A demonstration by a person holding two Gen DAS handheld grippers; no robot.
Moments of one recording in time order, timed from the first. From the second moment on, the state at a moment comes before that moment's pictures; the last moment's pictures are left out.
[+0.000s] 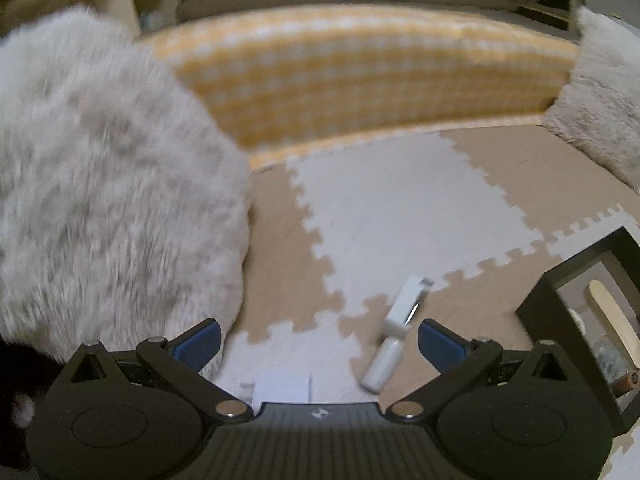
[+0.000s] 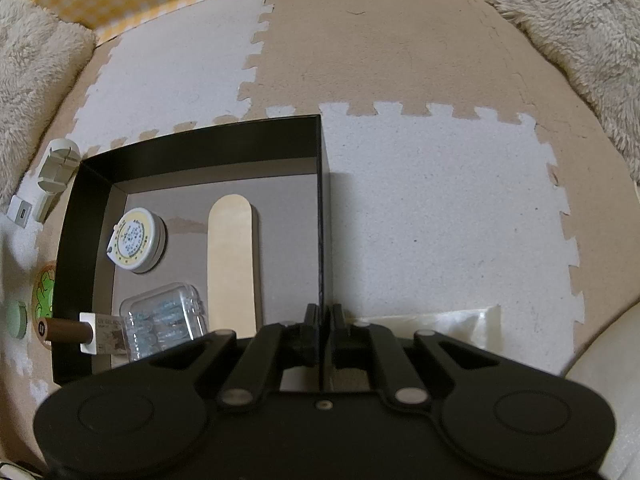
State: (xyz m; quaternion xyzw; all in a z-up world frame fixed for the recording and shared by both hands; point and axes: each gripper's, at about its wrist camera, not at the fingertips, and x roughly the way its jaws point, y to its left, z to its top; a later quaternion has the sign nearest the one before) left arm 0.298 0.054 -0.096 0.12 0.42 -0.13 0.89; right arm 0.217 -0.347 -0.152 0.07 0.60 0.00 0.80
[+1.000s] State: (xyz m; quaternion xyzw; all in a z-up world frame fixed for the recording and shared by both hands) left arm 0.326 0.092 -0.180 0.11 0.50 -0.09 0.85; right arm 0.219 -0.344 -0.156 0.06 0.61 0.00 0.79
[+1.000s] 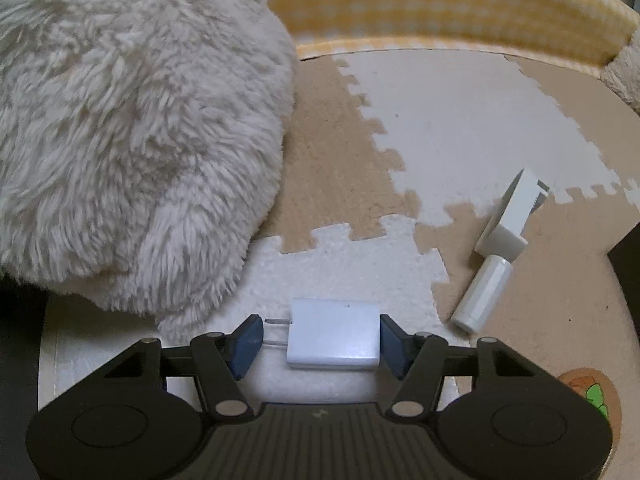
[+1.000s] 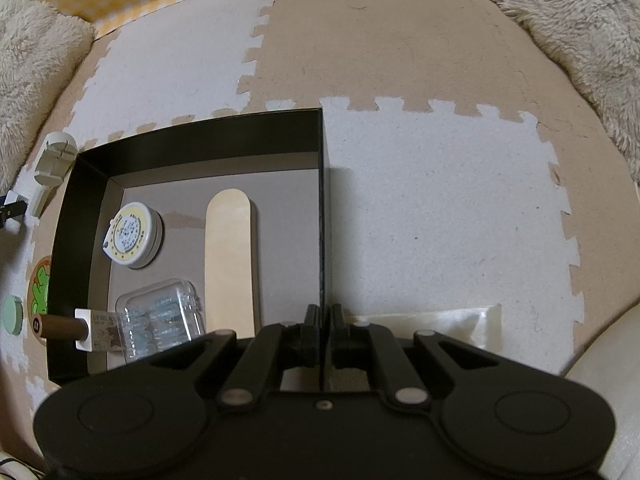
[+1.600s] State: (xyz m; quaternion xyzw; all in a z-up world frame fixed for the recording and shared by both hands) left arm 0.310 0.035 -0.107 0.02 0.42 -0.15 0.89; right arm 0.218 -0.342 -0.157 0.06 0.61 0.00 0.79
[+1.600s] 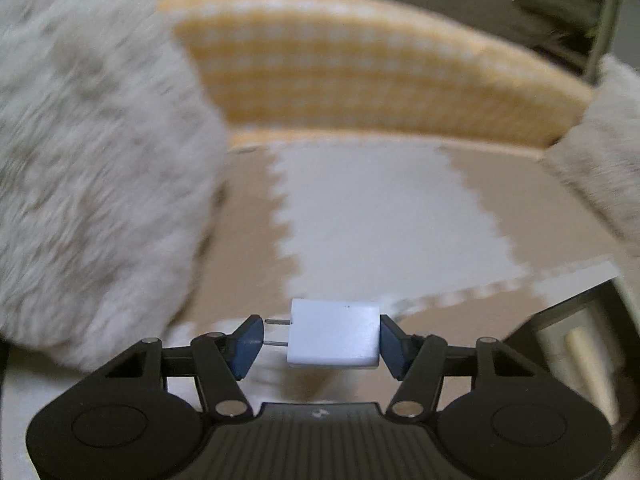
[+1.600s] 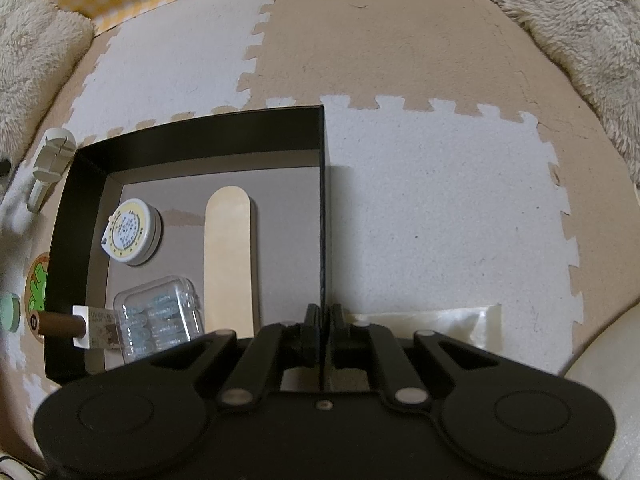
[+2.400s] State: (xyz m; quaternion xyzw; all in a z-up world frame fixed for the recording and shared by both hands) left arm 0.237 -0.150 -0.108 0.20 0.33 -0.43 0.82; right arm 0.219 -0.341 -0.156 0.05 0.61 0.00 0.79
